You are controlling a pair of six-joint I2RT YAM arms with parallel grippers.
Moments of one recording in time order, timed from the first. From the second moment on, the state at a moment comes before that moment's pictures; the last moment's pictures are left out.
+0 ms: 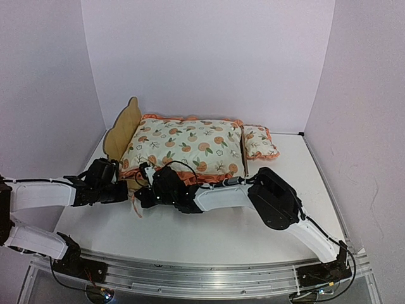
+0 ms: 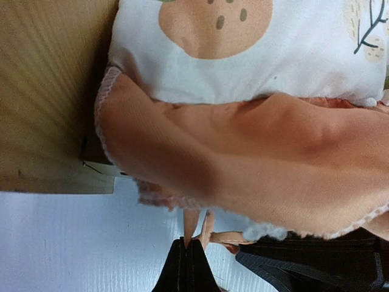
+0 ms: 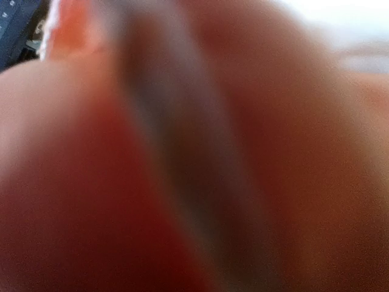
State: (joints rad) left arm -0.51 1.21 0.51 -0.13 -0.15 -0.57; right arm 1.11 2.59 1.97 0.23 -0.08 0.53
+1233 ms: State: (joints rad) left arm -0.50 1.21 0.70 -0.40 -0.03 -0.38; right arm 1.11 2.83 2.28 0.21 -0.10 0.37
